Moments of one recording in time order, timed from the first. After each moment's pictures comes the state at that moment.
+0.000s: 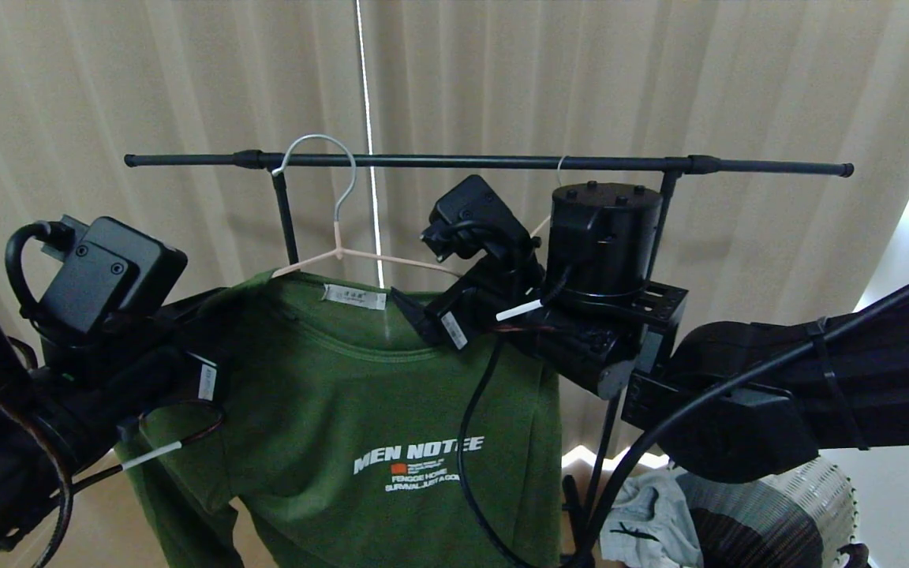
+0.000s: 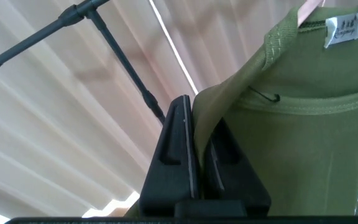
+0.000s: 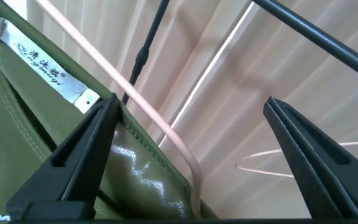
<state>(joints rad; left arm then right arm) -0.42 1.35 -0.48 -0.81 0.24 0.43 0.82 1.98 -1.26 -0.63 -0.18 -0.33</state>
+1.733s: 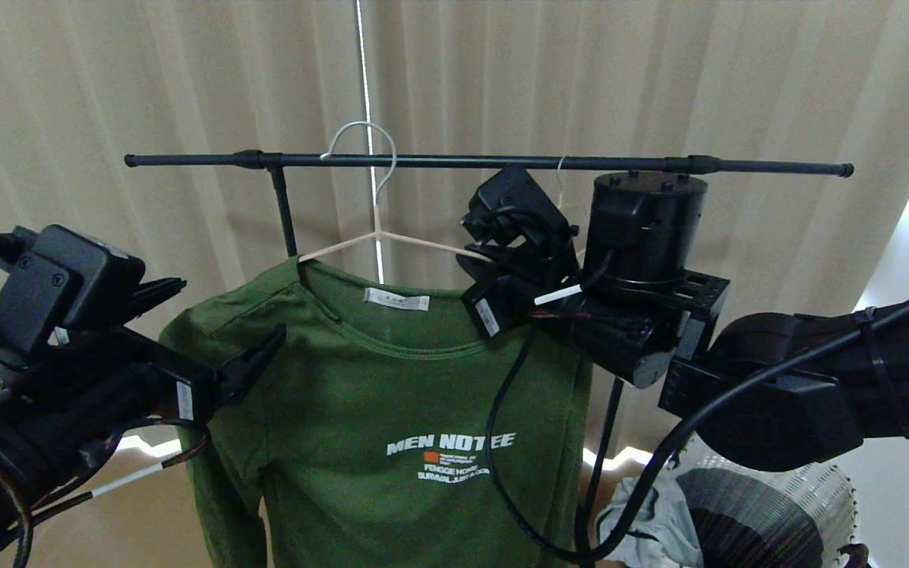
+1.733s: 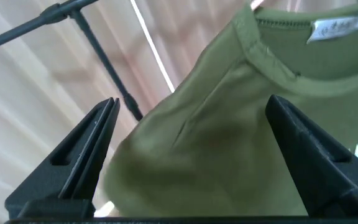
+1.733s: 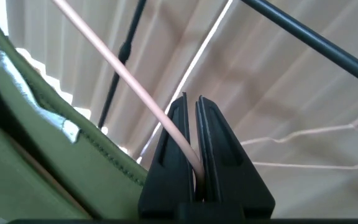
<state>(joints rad) -0.42 1.28 -0.43 -0.80 0.15 0.34 0.76 1.92 -1.20 -0.63 -0.20 -0.32</state>
